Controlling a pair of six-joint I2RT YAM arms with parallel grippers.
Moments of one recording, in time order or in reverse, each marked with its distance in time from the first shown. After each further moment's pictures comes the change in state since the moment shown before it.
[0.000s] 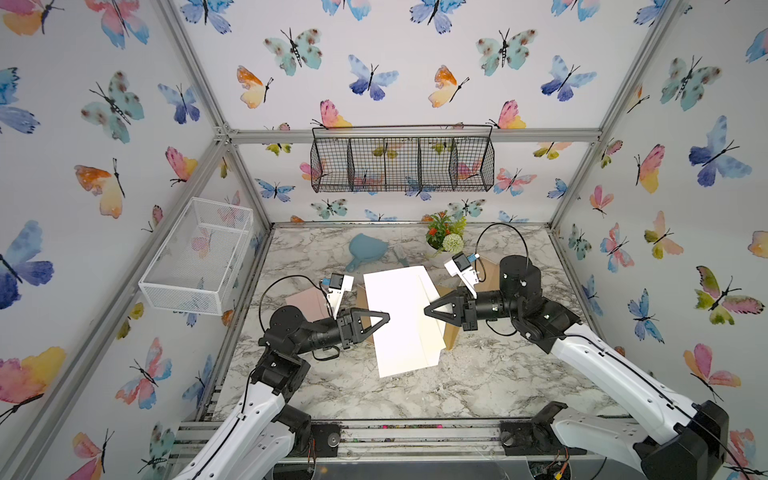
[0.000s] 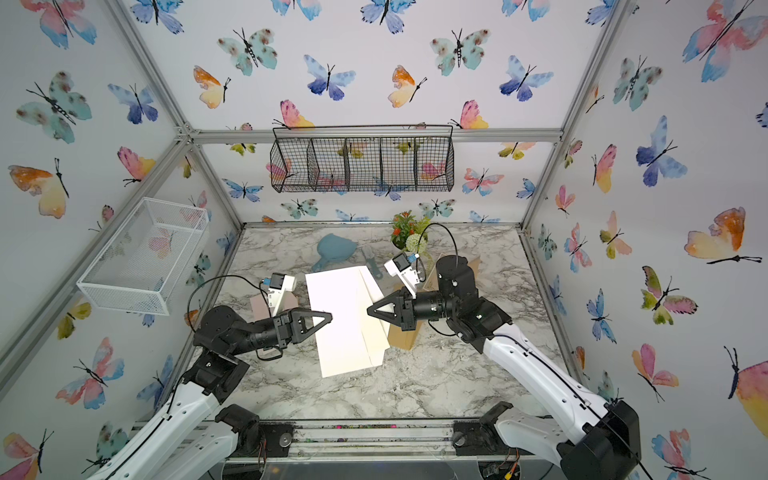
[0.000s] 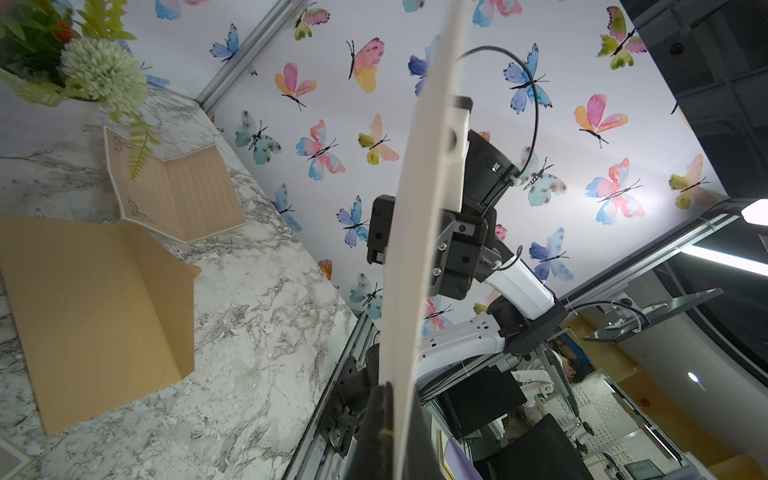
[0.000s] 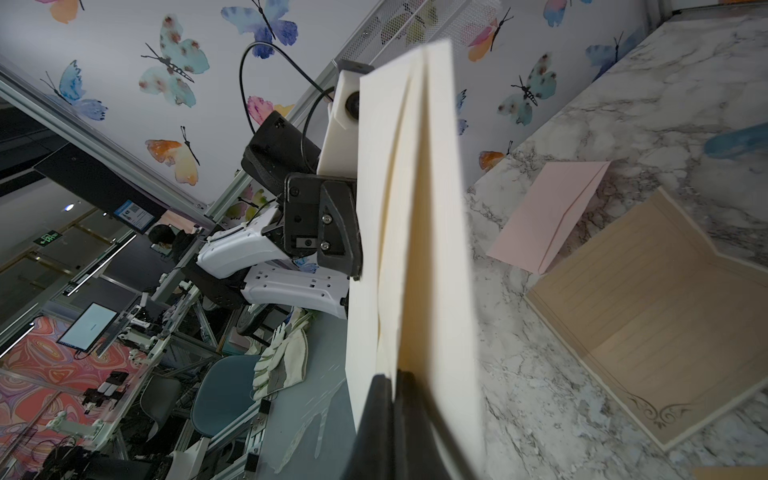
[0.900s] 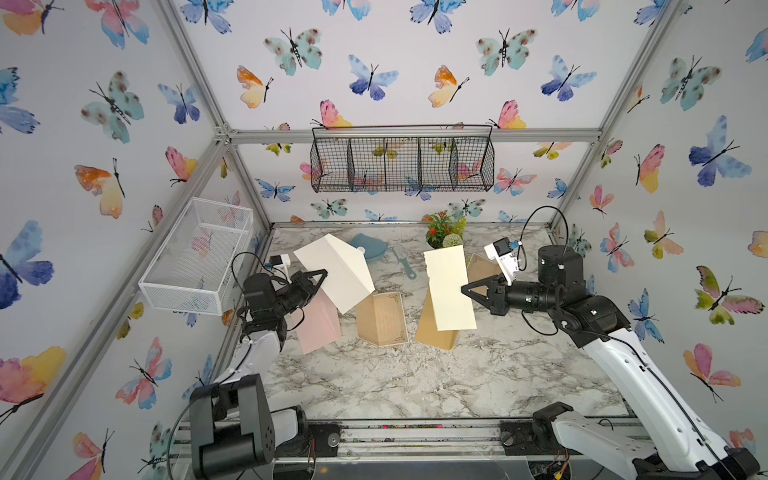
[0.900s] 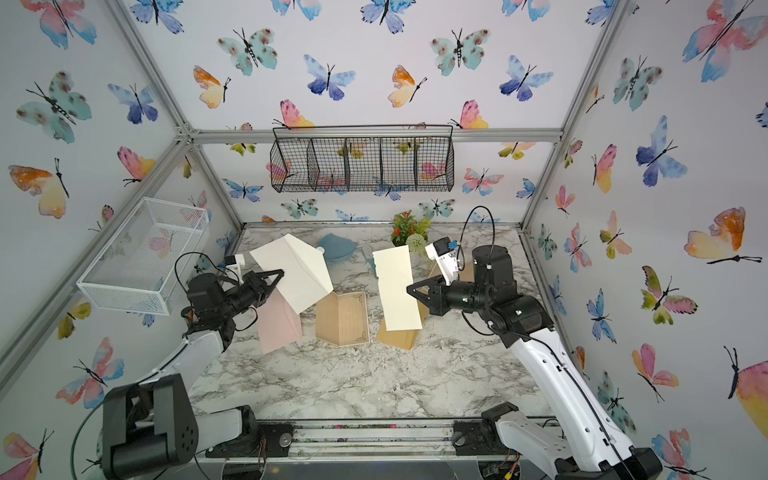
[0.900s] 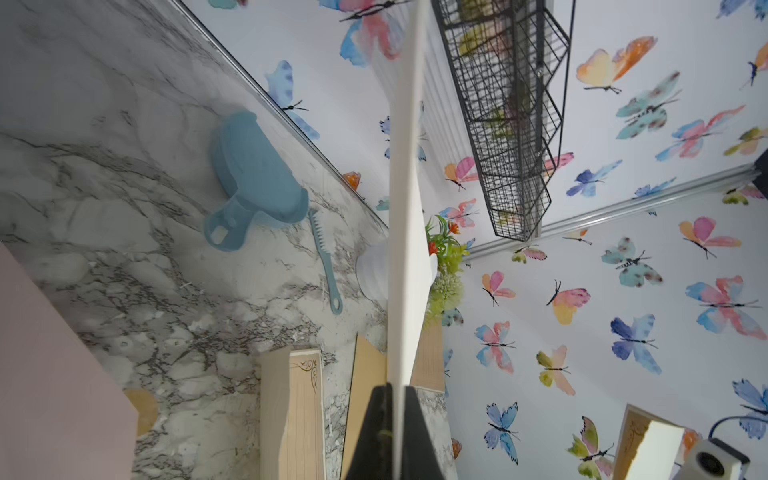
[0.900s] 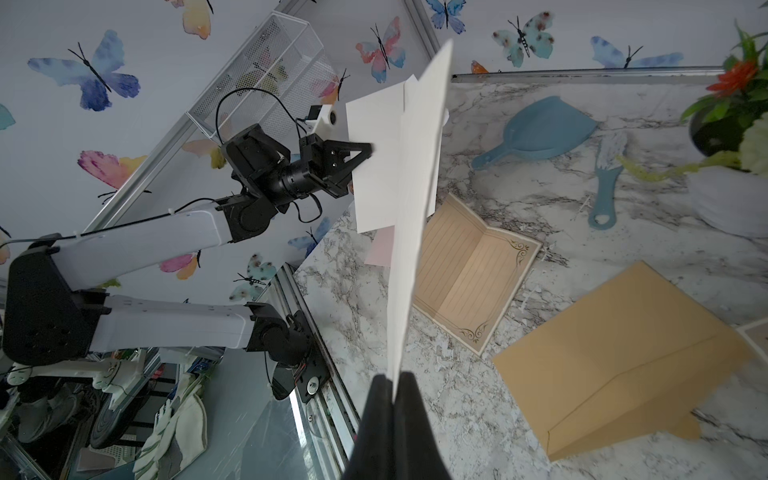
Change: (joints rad) left arm 0.587 0.619 0.083 0.161 -0.049 0.022; right arm -0.167 -0.076 0.158 -0.425 0.198 -0.182
